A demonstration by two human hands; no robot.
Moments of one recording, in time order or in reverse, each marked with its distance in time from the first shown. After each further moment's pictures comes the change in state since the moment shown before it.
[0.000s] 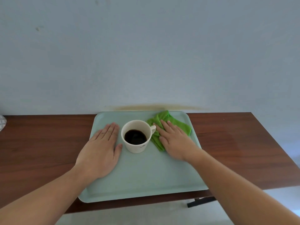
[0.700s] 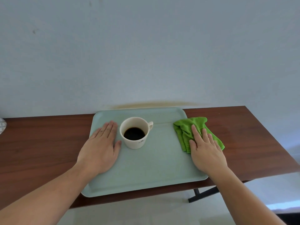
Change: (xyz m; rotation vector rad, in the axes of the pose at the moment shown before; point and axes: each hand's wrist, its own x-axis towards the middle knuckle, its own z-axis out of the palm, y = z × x) left_hand 0.000 0.001 0.000 -0.001 0.006 -0.008; right_hand -0.089 0.043 0.010 0.077 0.107 0.548
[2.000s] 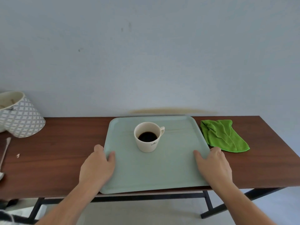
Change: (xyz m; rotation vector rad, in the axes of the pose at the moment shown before) left_hand -0.080 -0.003 -0.029 -0.479 0.127 -0.652; right_hand -0.047 -0.038 -0.015 0.408 0.113 0.275
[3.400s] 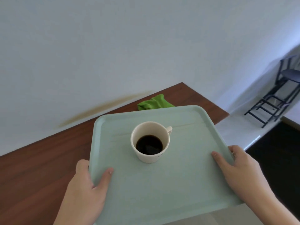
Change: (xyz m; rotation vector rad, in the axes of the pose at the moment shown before) left_hand -0.076 0.083 0.000 -0.268 -0.328 0.342; right_hand -0.118 0.134 -0.106 0.194 0.243 0.289
